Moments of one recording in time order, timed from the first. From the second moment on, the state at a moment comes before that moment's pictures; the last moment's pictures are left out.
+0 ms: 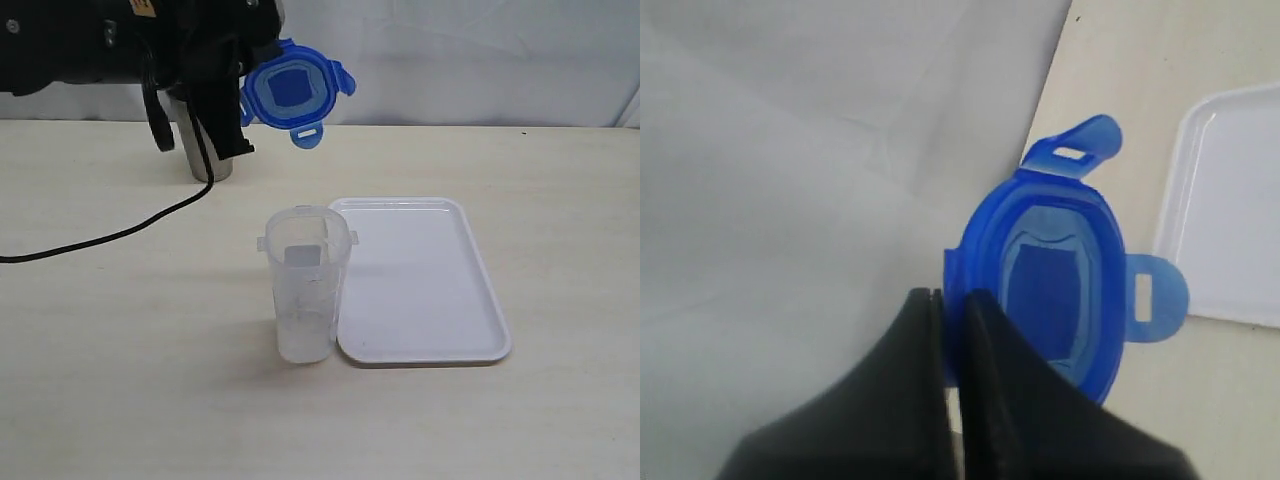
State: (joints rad) left arm -0.60 1.53 -1.16 -0.16 0.13 1.13; right arm 0.02 0.00 0.00 -0.05 0.35 0.02
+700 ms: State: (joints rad) left arm -0.57 1.52 -1.16 0.17 0.04 0.76; right arm 0.02 0.00 0.00 -0.05 0.35 0.02
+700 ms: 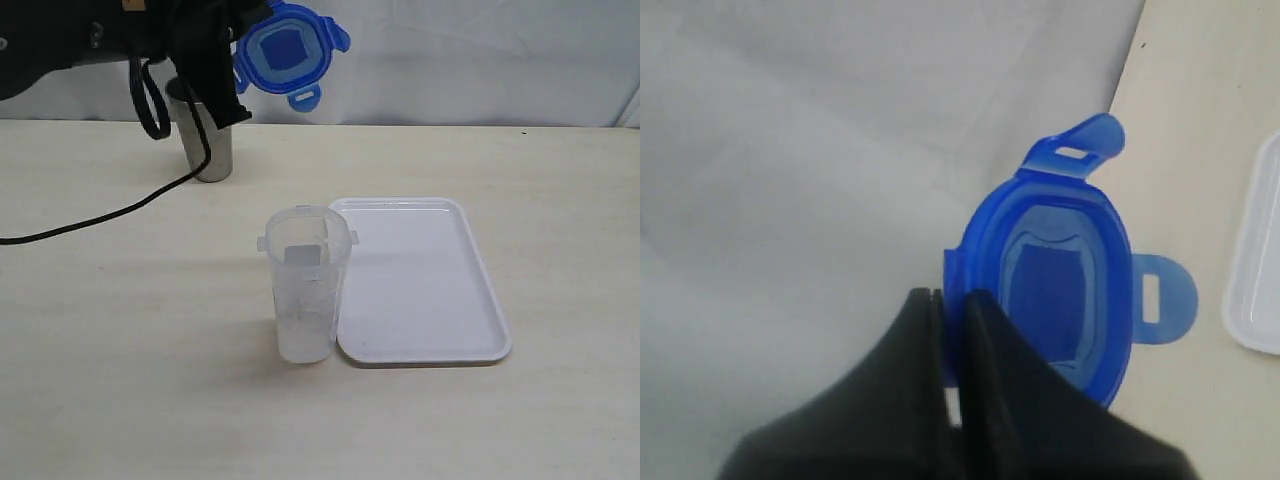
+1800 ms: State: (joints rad) left arm -0.23 1.45 -1.16 0.10 0.09 0.61; right arm 0.02 0.00 0.00 -0.05 0.35 0.02
